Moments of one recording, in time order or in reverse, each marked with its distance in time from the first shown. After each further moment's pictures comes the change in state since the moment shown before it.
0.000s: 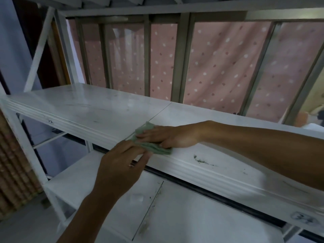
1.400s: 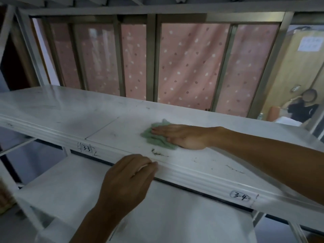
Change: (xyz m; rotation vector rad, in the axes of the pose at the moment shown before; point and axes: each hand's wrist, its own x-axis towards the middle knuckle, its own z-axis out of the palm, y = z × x) left_hand 0.024 0.125 0.014 -0.082 0.031 0.132; right_hand -0.139 0.036 0.038 -0.089 0.181 0.245
